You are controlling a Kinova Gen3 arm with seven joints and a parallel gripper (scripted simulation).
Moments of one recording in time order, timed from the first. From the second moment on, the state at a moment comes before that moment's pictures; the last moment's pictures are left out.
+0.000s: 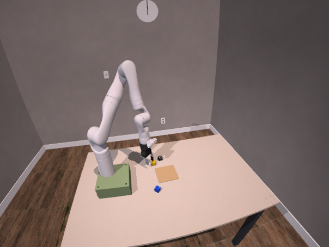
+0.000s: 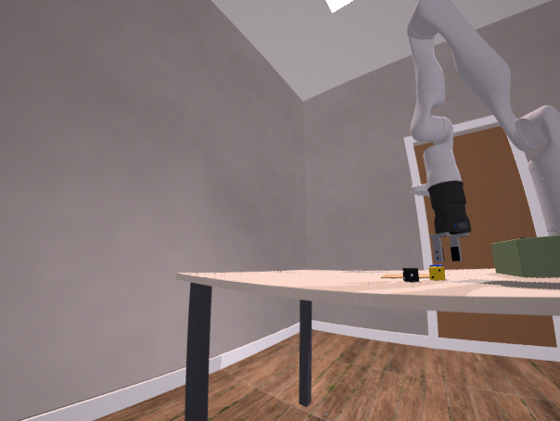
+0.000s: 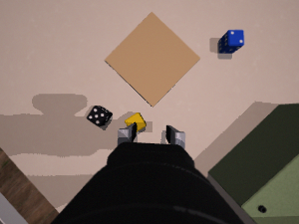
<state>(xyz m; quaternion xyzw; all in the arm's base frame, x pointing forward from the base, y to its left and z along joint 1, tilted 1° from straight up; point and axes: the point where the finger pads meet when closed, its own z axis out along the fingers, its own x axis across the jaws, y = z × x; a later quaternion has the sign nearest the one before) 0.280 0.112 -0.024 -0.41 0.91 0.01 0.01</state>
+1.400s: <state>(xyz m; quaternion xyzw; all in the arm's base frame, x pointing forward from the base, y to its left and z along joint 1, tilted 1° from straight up) 0.279 0.145 -0.023 -0.42 0.91 0.01 0.01</state>
